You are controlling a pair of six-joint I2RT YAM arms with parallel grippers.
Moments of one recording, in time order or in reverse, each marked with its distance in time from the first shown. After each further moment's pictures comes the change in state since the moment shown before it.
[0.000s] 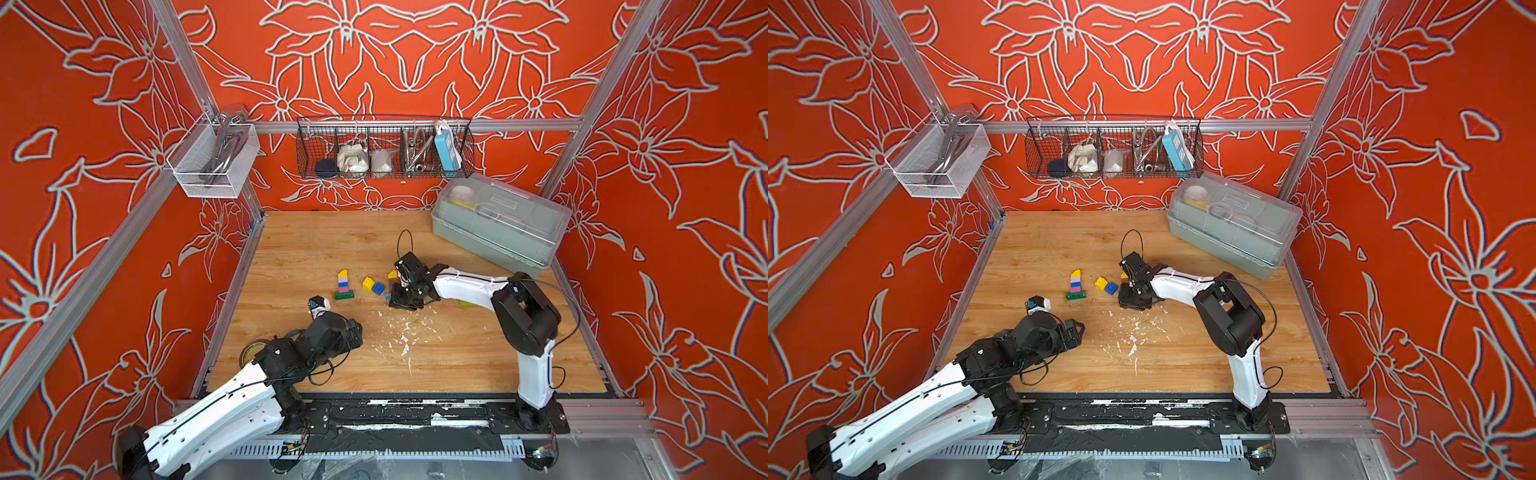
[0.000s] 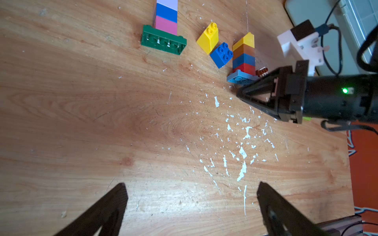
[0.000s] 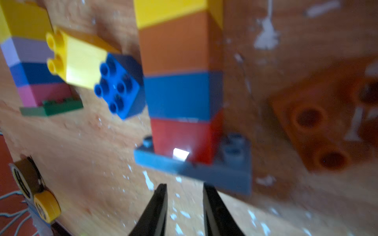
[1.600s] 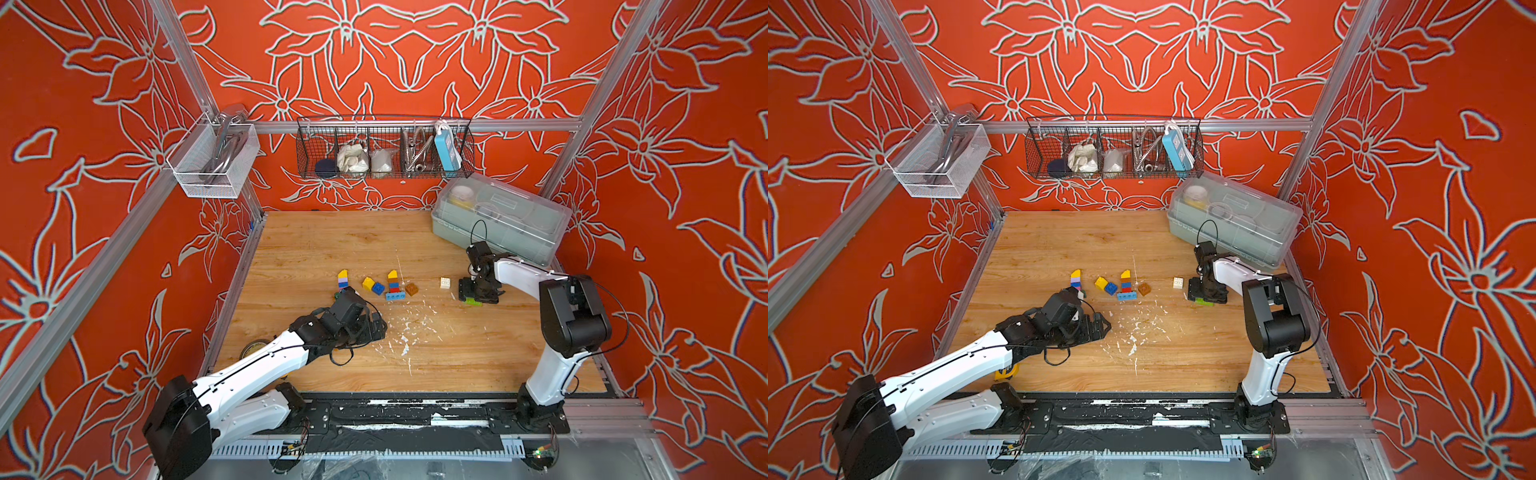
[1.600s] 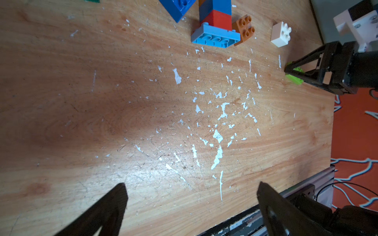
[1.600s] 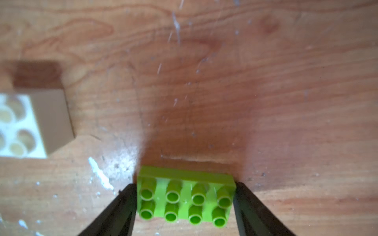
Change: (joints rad) left arm 0.065 0.336 0.076 0.203 0.294 0.101; right arm -0.504 -0.105 -0.137 -0.224 0.249 -0.423
